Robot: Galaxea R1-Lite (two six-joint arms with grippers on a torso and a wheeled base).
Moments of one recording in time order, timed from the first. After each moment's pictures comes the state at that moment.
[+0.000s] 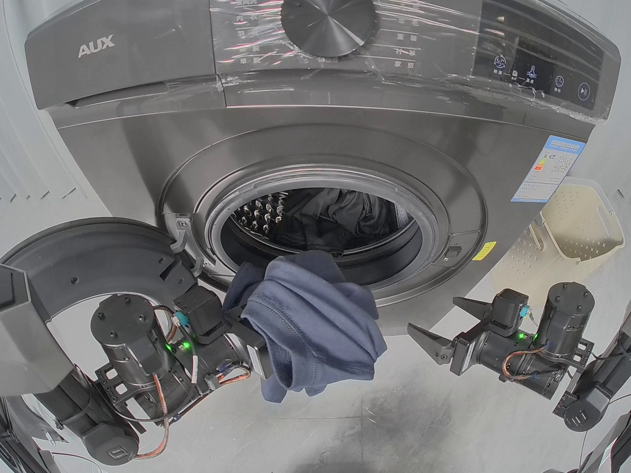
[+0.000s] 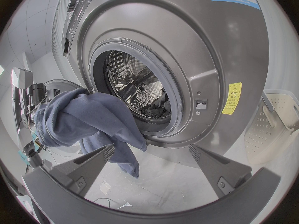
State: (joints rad) left arm -0.69 1.85 -0.30 -1.54 0.03 -0.10; right arm 0.58 1.80 -0.22 -1.41 0.00 0.10
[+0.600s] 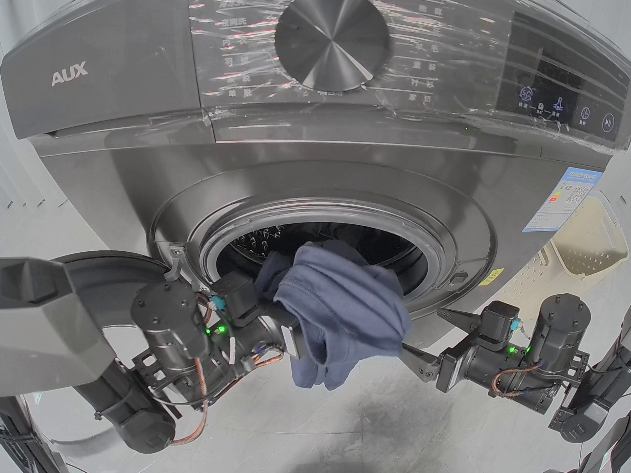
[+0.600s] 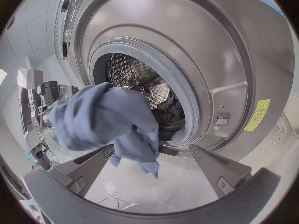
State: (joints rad) left arm -0.71 1.97 -0.46 -1.55 0.03 -0.13; right arm 0.69 1.79 -0.22 -1.41 -0.05 0.14
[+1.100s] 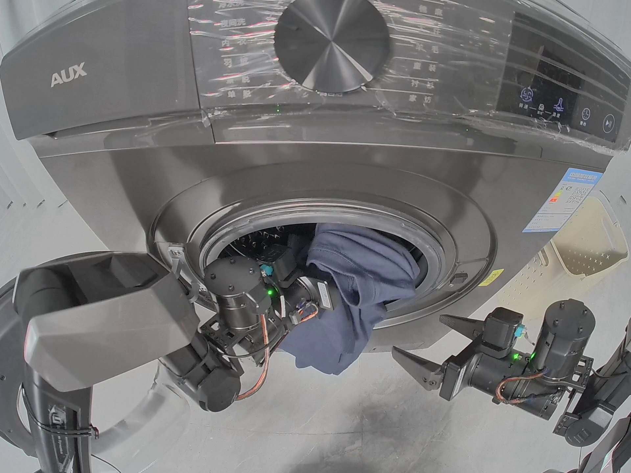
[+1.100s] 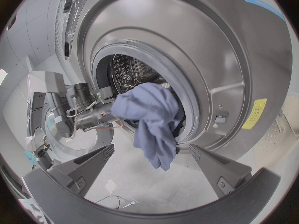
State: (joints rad) left arm -0.66 2.25 -0.86 -1.52 0.07 -0.16; right arm 0.70 1.77 -0.19 -1.40 -0.06 0.14
